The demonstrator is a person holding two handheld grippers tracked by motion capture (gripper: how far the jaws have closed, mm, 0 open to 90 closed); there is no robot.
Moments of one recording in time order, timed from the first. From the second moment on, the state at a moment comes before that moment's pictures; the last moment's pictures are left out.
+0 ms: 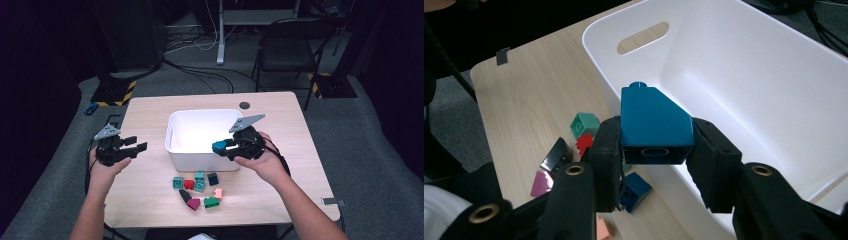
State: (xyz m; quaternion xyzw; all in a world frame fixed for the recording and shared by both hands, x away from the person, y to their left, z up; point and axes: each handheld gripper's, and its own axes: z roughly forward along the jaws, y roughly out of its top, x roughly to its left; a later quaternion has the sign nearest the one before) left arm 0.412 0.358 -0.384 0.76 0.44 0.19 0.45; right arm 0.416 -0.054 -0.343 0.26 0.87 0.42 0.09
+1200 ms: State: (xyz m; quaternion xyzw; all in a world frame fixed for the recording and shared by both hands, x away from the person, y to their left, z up) left arm 0.403 0.365 -0.387 0.75 0.44 0.19 0.45; right arm 0.526 0.042 -0.367 0.24 0.88 0.40 0.11
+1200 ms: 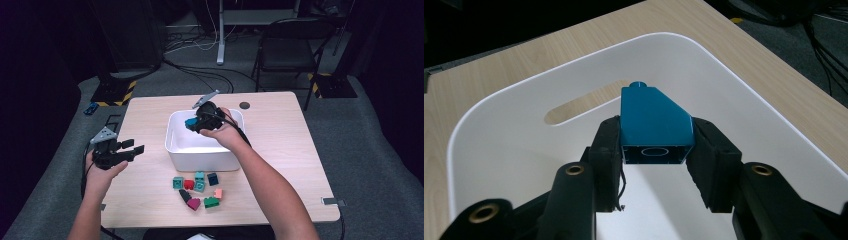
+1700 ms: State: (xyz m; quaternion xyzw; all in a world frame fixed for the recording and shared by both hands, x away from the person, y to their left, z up) left arm 0.406 0.363 -0.391 0.76 0.44 0.19 0.44; right arm 0.552 0.059 -0.396 0.23 0.90 0.35 0.10
